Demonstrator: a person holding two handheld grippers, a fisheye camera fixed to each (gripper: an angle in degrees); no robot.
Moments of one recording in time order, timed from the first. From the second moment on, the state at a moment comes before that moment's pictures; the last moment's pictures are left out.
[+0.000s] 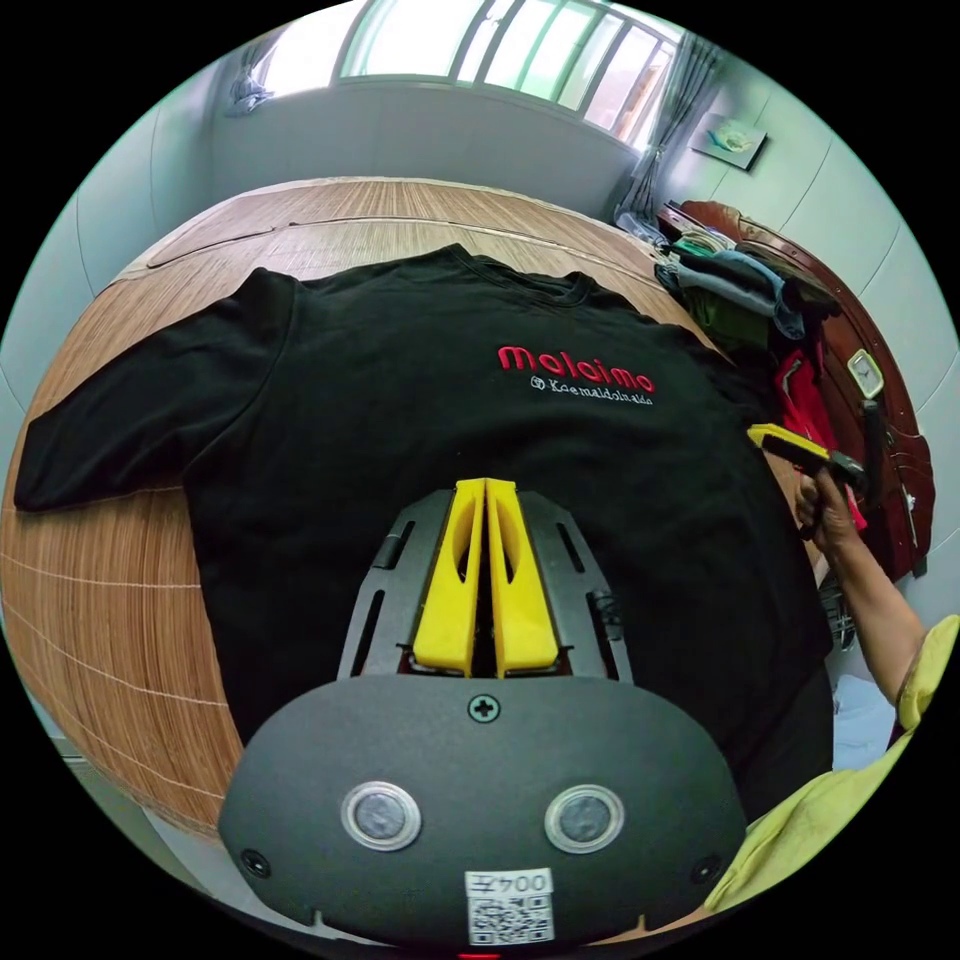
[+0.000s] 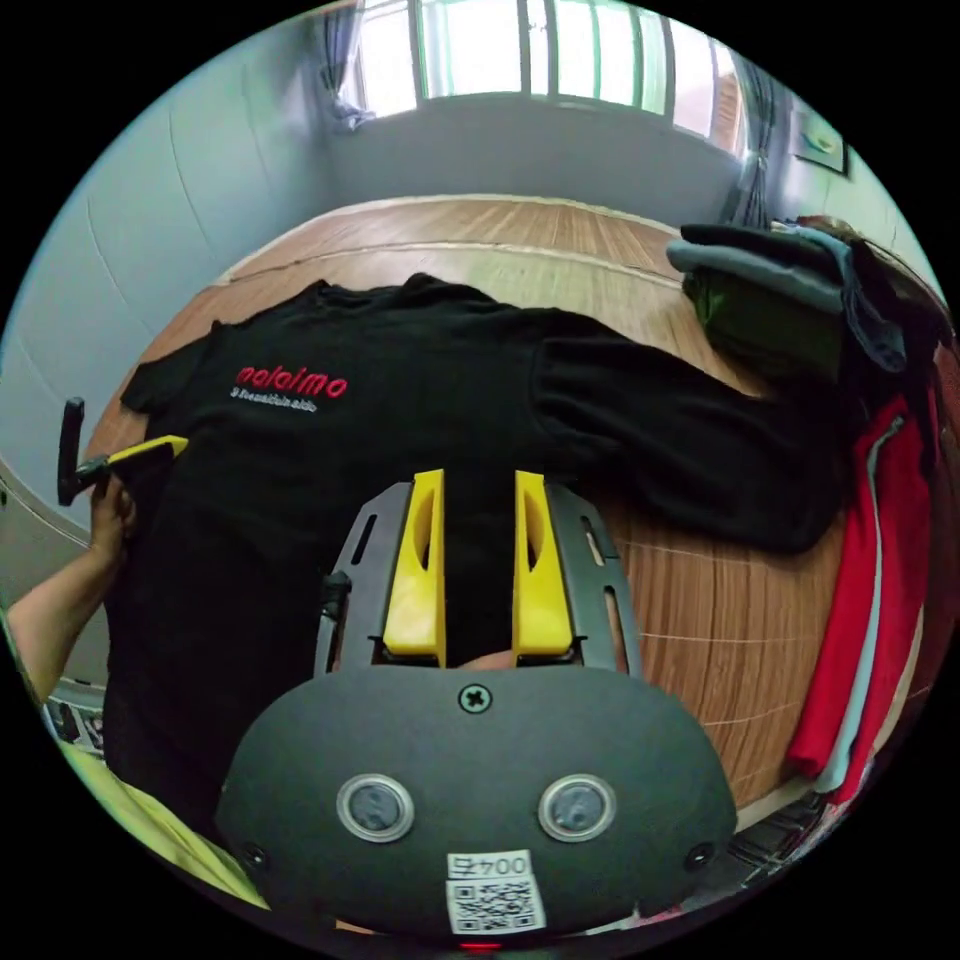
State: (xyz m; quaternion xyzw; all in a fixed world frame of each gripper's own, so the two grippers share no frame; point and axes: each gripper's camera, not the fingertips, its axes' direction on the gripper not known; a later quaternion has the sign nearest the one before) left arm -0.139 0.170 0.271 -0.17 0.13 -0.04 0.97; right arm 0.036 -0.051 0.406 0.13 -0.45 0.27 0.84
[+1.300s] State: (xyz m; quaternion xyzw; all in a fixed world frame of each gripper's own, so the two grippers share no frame) left arm -0.295 0.310 0.102 -0.12 0.24 -0.12 0.96; right arm 0.068 0.050 0.264 0.16 -0.54 0.25 0.79
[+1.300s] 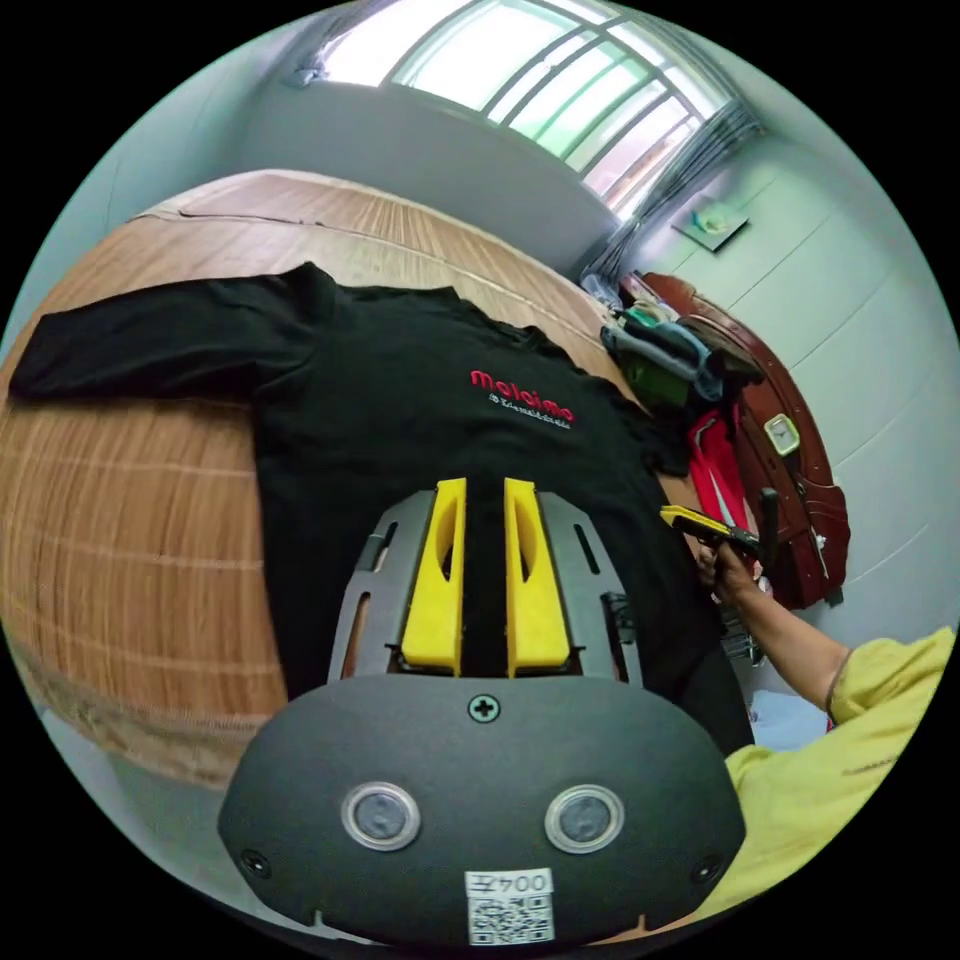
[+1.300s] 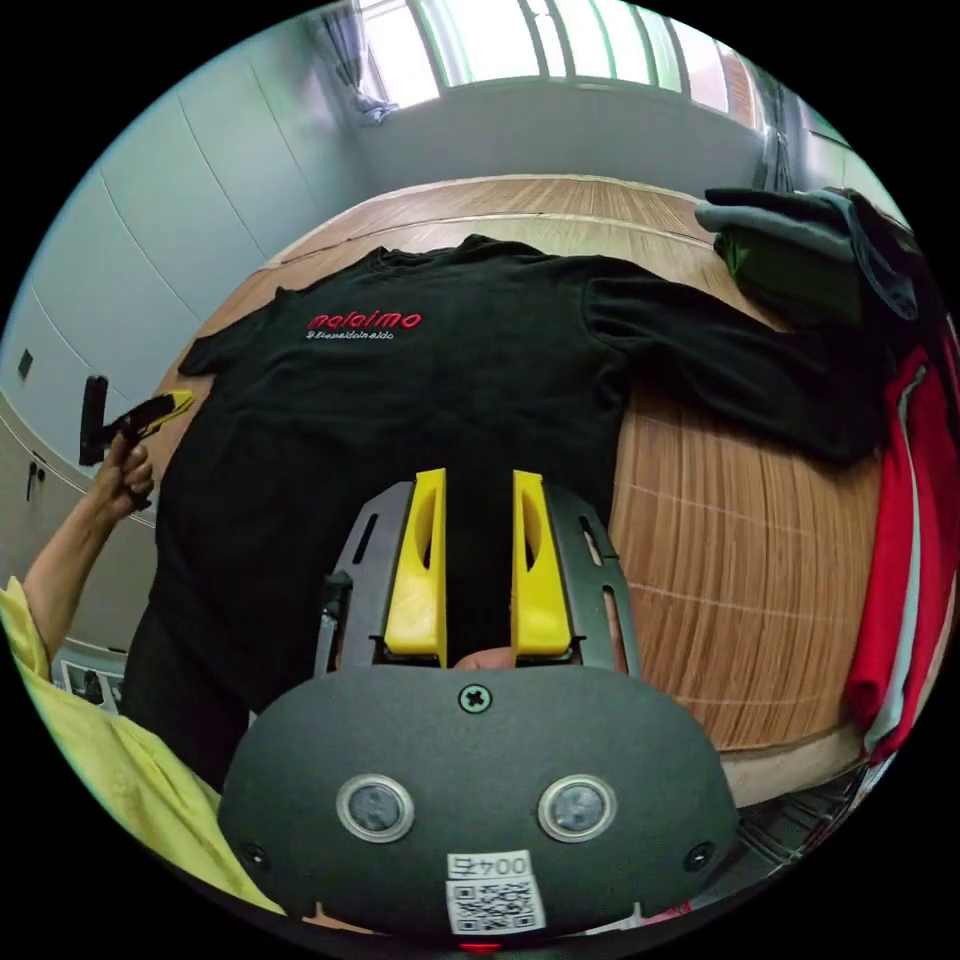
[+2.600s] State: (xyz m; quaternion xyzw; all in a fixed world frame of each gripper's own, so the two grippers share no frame) left arm -0.481 0.578 -0.055 -0.18 0.38 -0.29 0.86; right arm 0.219 0.343 0.303 0.09 -0.73 0.31 0.60
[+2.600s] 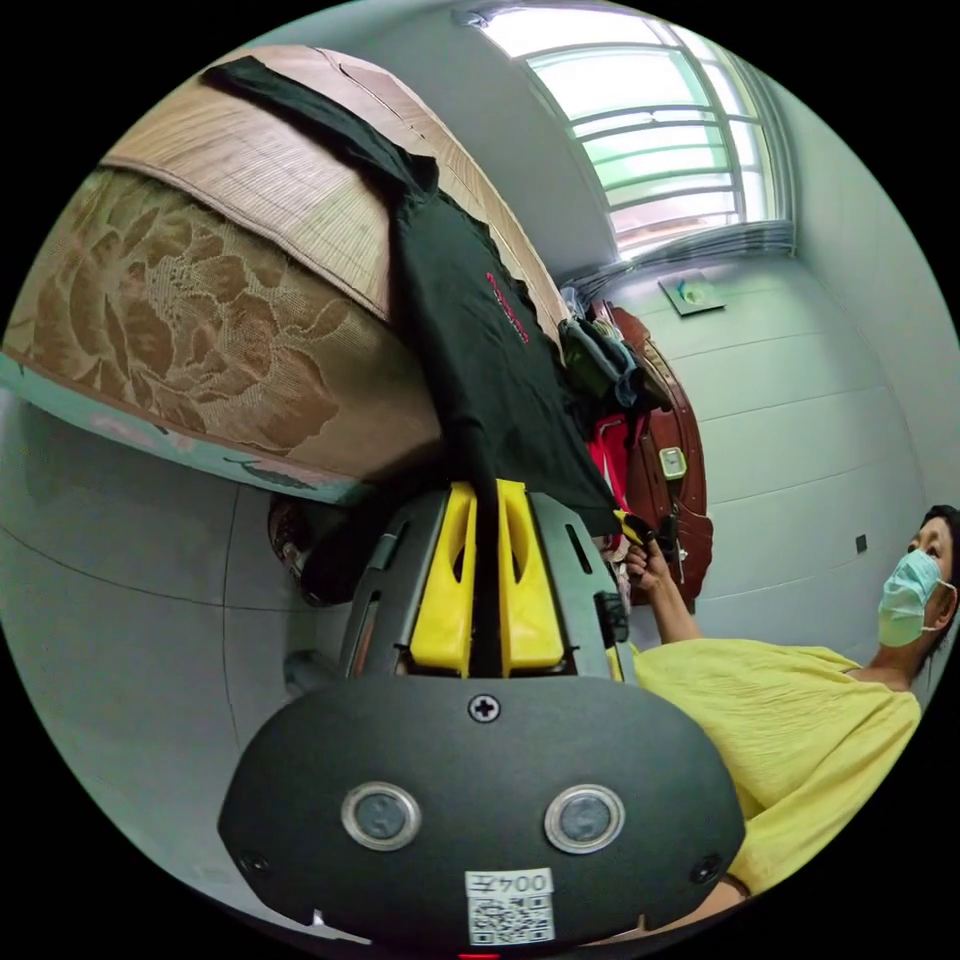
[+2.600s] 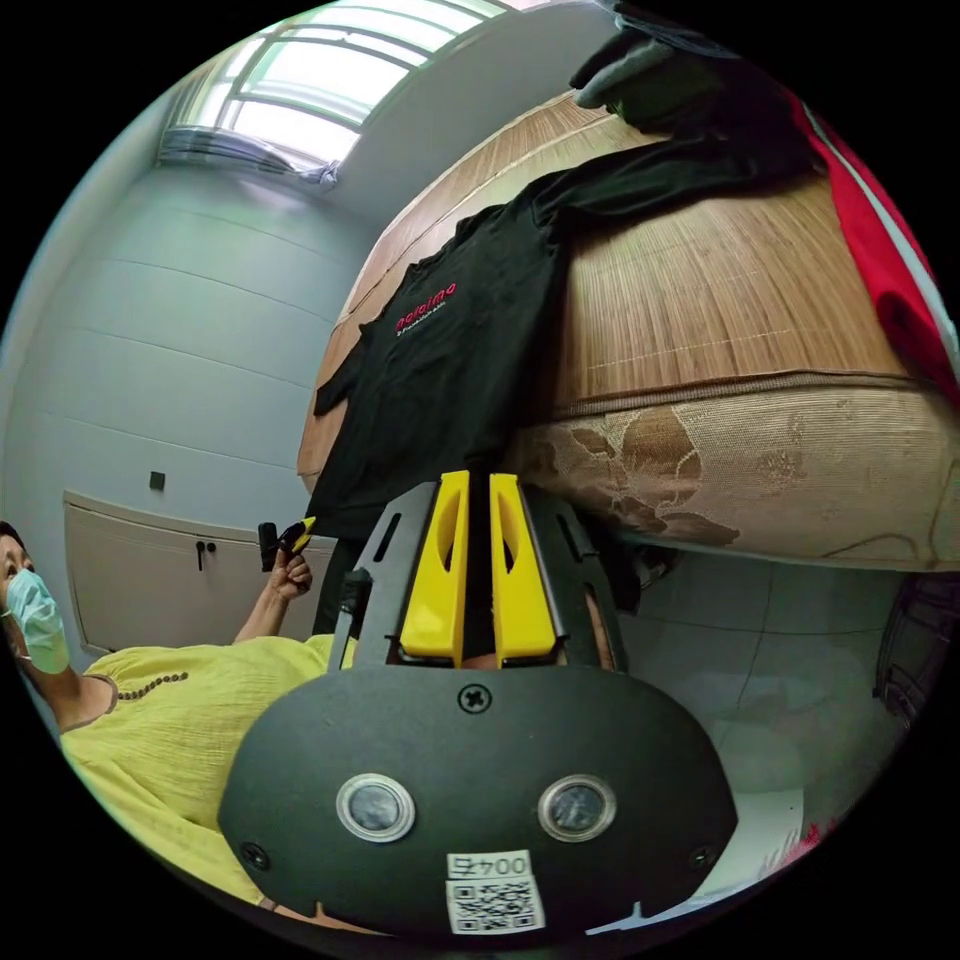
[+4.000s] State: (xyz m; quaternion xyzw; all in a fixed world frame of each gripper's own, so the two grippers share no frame) left arm -0.453 0.224 0.140 -0.20 -0.01 -0.09 0.97; right arm -0.054 -0.068 0.244 0.11 -0.48 0.25 0.83
